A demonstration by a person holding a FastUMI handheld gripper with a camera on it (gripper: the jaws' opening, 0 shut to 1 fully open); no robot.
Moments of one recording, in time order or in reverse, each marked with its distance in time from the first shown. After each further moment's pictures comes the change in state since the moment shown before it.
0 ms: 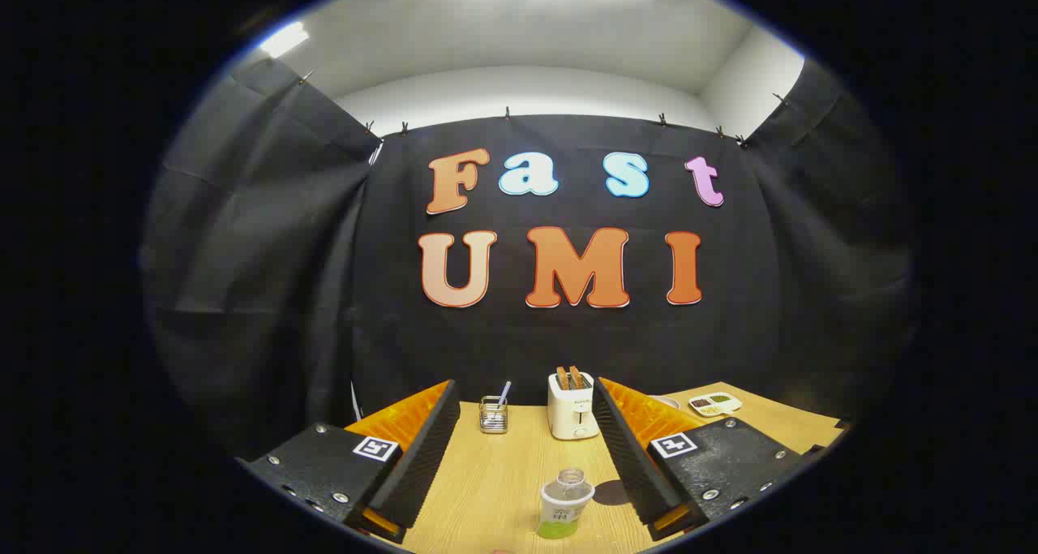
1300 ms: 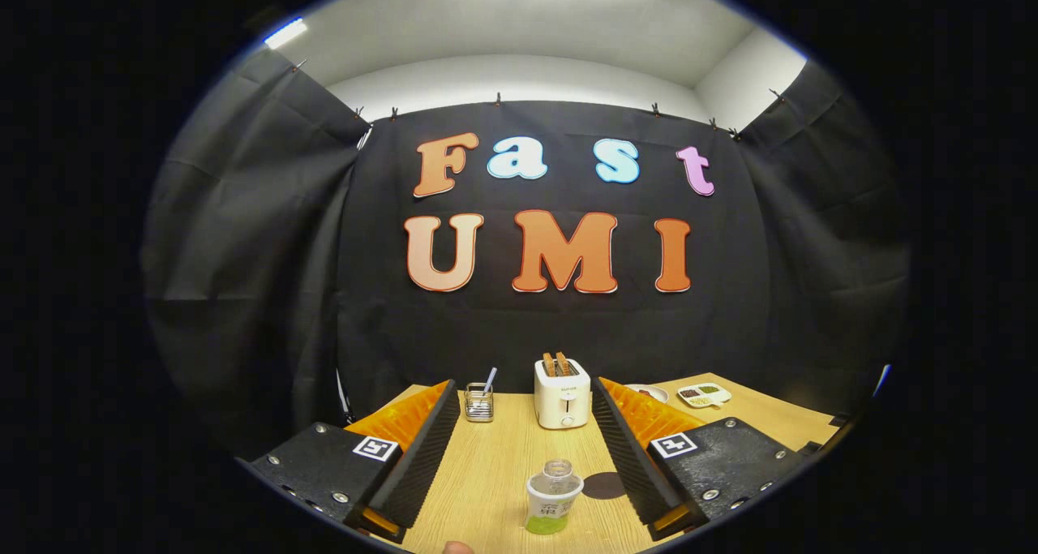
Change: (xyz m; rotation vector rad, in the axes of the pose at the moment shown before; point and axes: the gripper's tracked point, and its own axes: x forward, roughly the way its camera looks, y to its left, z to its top) arm 0.009 -0.010 -0.024 -0.018 0.055 -0.039
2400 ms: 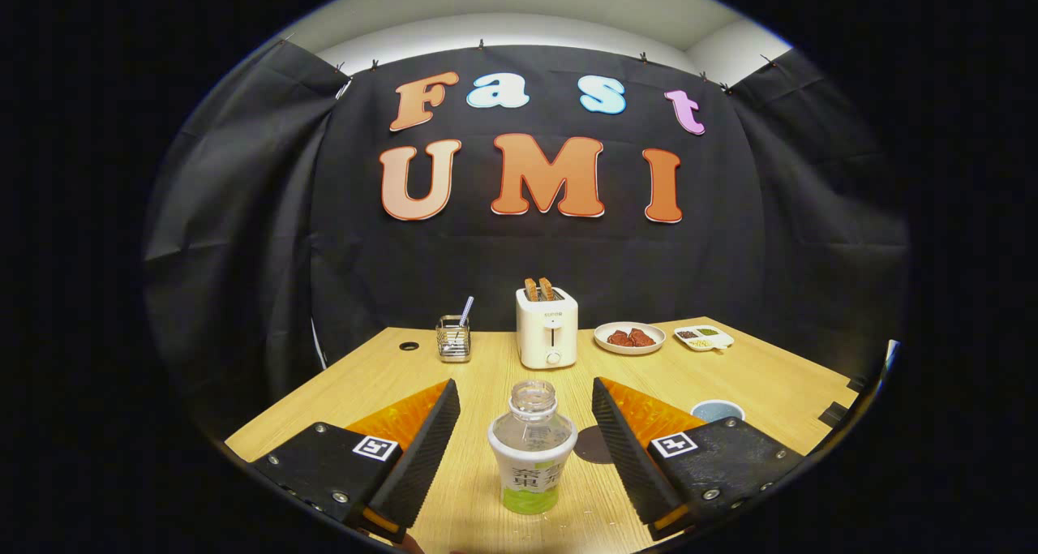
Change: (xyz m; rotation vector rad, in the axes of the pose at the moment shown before) arm 0.038 -0.024 -0.143 -0.003 0.200 -0.052
